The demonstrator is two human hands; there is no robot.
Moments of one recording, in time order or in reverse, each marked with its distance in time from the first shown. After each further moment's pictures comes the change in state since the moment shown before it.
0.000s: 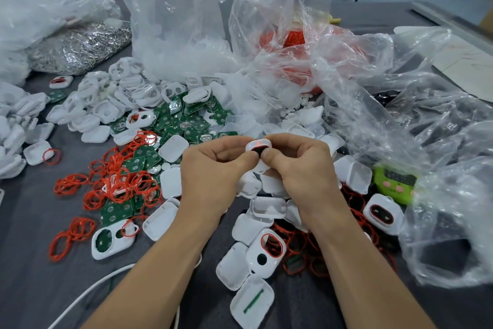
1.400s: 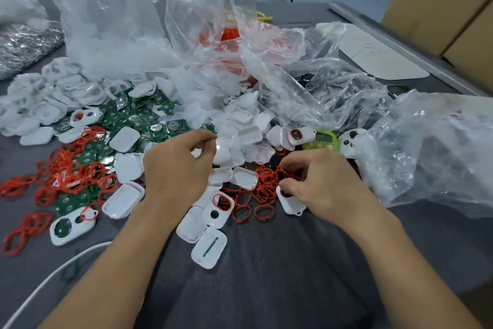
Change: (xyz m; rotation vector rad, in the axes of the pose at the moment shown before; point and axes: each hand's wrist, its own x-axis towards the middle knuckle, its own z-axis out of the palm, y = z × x) left_hand -0.025 -0.001 0.006 0.789 0.000 0.359; right_hand -0.085 -0.017 -0.116 -1.057 -0.032 -0.073
